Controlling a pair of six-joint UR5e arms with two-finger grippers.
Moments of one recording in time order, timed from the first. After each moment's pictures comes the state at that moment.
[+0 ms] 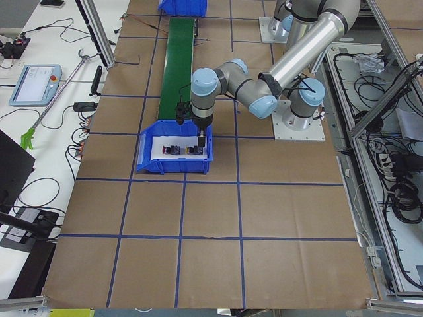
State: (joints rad) left arm -0.86 -1.70 -1.92 -1.06 1.51 0.72; right arm 1.65 -1.61 1.61 -1.66 -1.53 0.10
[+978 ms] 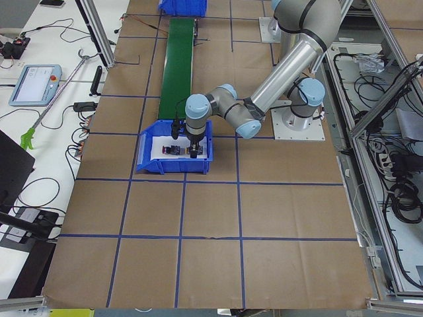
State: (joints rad) left arm -0.89 -1.86 -1.96 -0.87 1.50 0.72; right arm 1.65 -1.61 1.62 -1.66 -1.53 0.10
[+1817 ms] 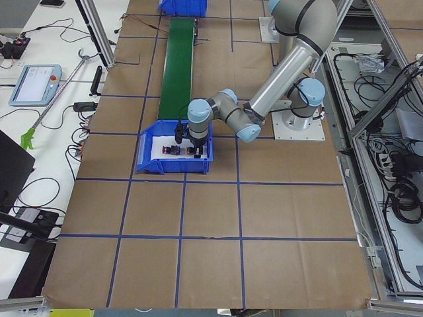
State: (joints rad) left arm -0.90 -1.89 -2.00 -0.80 1.56 0.70; right arm 1.65 -1.61 1.62 -1.66 -1.53 0.10
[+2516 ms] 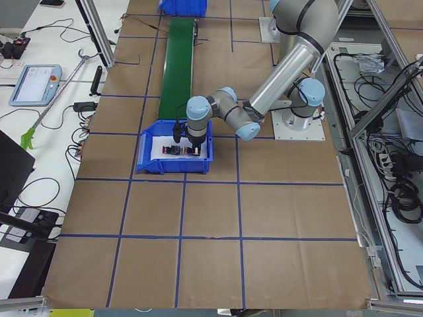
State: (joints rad) left arm -0.90 -1.87 -1.97 -0.81 1.55 0.66; right arm 1.65 -1.61 1.62 -1.66 -1.53 0.10
